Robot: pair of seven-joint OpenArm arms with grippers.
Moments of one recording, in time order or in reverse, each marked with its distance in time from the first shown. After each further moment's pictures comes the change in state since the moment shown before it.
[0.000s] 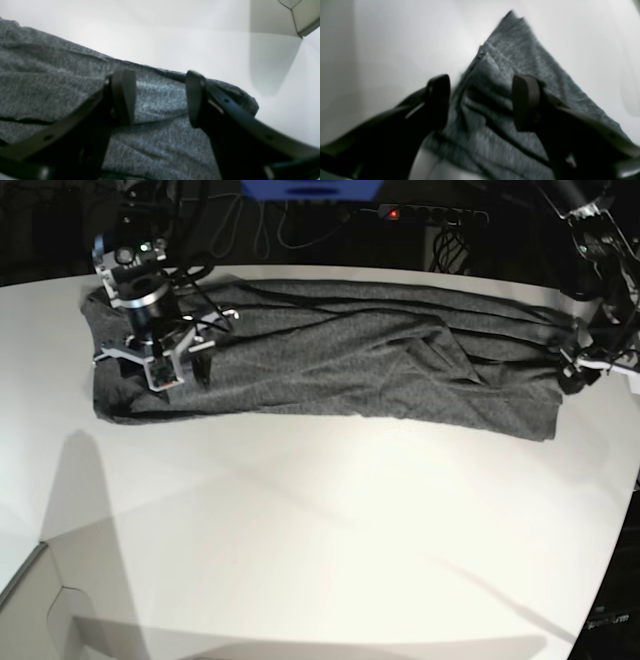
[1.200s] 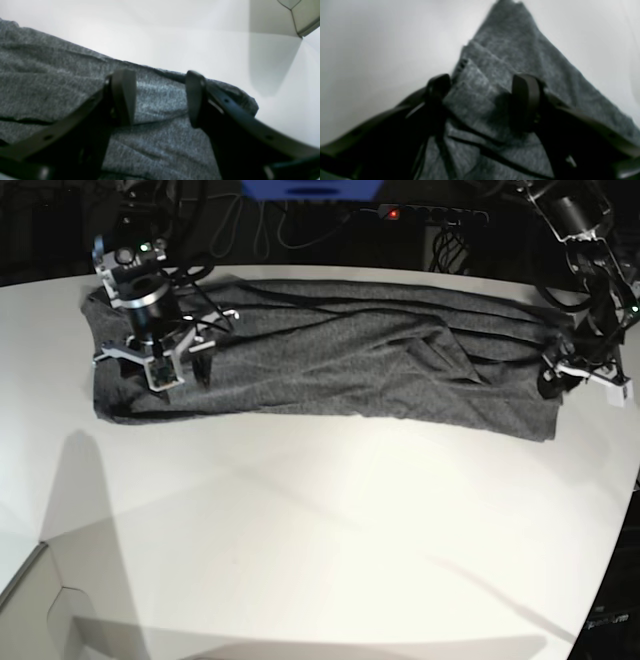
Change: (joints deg) left arm -4.3 -1.6 4.7 -13.0 4.7 -8.5 -4.3; right arm 0.0 0.0 0.0 0.0 0.0 0.0 0.0
